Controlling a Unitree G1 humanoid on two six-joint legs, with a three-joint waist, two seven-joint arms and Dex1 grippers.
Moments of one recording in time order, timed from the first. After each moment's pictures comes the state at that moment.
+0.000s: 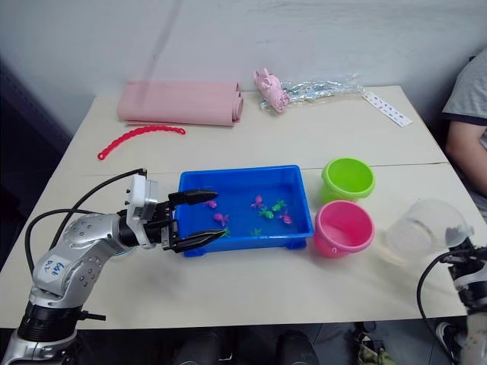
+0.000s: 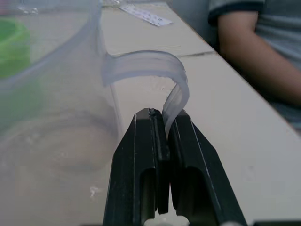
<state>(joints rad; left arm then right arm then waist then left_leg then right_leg) -0.27 0.59 0.02 -0.37 -0.60 0.45 -0.91 0.11 -0.60 -0.68 0.18 0.54 -0.01 0.57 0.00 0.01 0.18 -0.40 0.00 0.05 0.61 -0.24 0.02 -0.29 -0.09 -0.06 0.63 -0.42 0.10</state>
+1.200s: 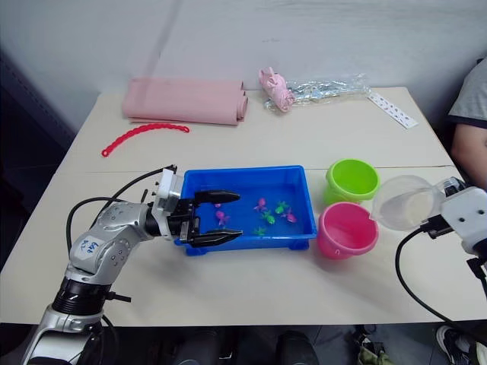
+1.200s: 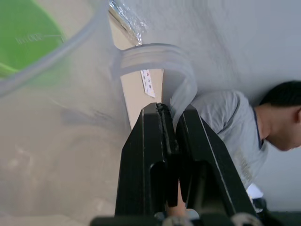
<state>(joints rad) -0.42 0.49 -0.08 -0.18 -0.56 0.42 -1.03 0.21 -0.77 -0.60 -0.32 -0.08 0.02 0.39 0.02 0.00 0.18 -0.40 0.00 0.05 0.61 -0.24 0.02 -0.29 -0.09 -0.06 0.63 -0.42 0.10</state>
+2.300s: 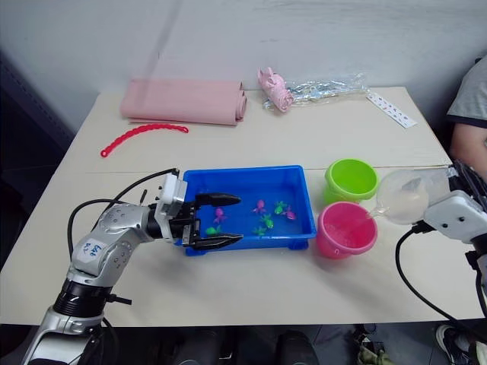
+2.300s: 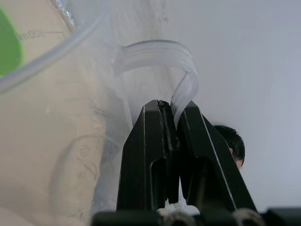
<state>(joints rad) -0.40 0.49 -0.09 -0.18 -0.52 0.39 -1.04 0.16 -0.77 -0.60 -0.22 -0.32 -0.26 0.23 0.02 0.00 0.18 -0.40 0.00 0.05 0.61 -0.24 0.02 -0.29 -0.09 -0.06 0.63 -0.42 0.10</state>
